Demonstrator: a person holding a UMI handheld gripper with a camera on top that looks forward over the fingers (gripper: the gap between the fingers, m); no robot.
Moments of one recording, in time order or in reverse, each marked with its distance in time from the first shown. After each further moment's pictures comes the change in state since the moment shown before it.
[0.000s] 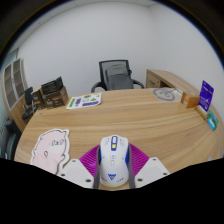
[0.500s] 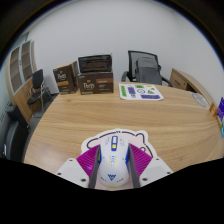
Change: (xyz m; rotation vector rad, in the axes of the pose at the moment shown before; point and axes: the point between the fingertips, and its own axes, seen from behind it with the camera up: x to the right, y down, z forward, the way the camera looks) arm -0.261 0.025 0.074 -0.105 -0.046 -0.115
